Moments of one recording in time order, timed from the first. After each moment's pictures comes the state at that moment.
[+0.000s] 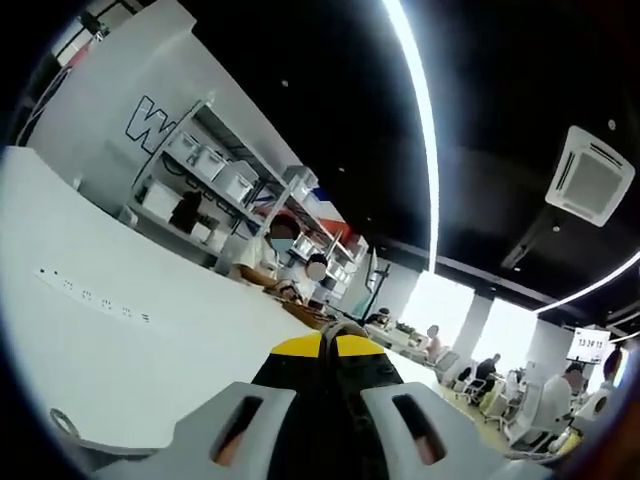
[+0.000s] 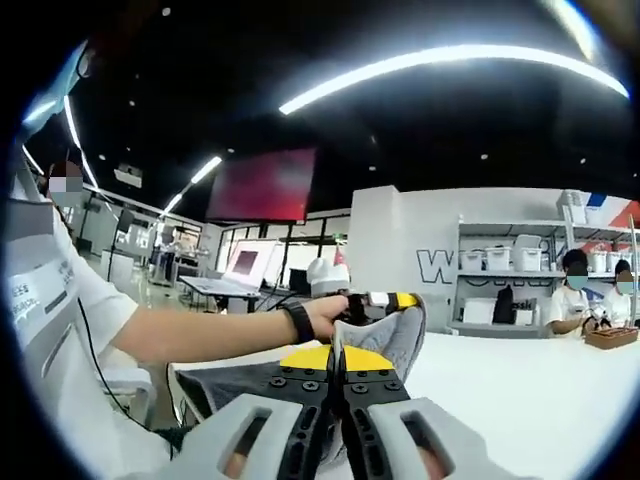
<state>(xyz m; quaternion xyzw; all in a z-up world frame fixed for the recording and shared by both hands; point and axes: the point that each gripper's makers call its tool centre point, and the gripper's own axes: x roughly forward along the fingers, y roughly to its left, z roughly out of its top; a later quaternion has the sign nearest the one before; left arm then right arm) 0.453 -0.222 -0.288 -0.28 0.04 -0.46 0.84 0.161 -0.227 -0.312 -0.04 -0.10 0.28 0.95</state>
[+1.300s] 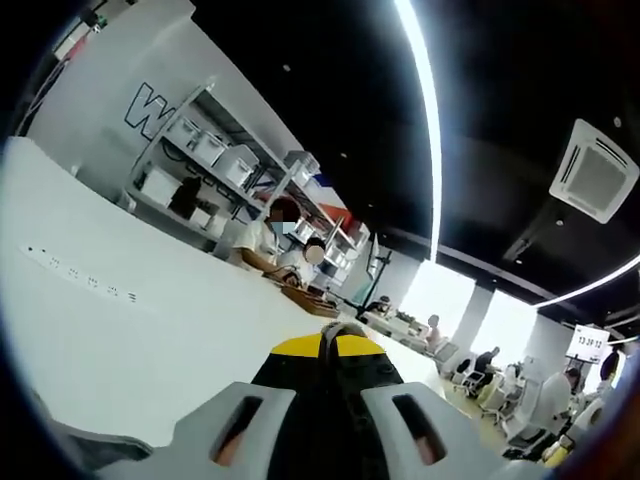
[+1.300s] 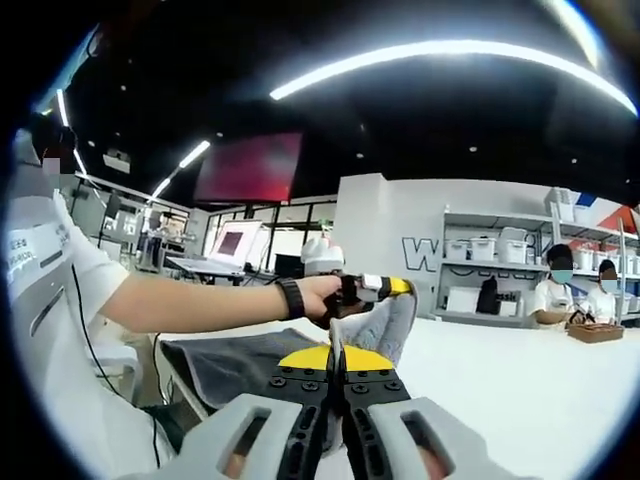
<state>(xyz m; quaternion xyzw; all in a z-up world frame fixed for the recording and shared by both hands) 0.452 -0.256 -0.308 -0.27 0.06 -0.47 0.84 0.162 -0.259 -0.345 -0.05 -0.08 0.25 0.96</state>
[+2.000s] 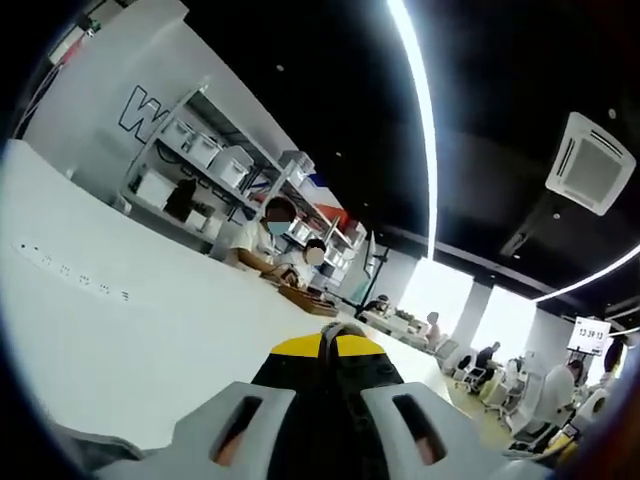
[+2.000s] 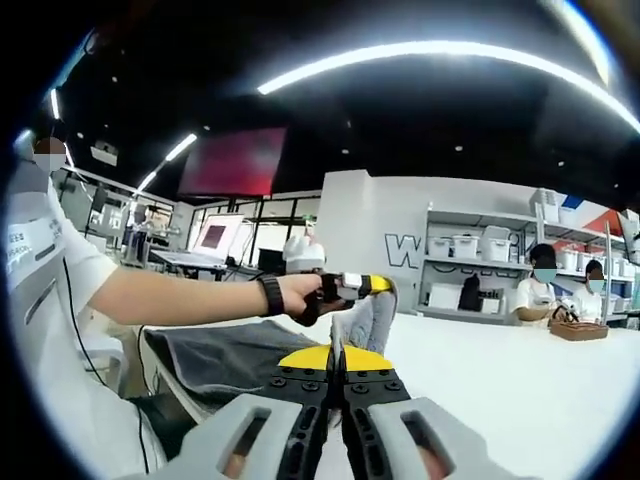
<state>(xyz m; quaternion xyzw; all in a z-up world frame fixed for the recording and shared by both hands) 0.450 -0.273 -0.314 -0.26 0.05 -0.48 0.84 0.161 -0.290 -0.348 -0.06 -0.07 0.21 0.97</state>
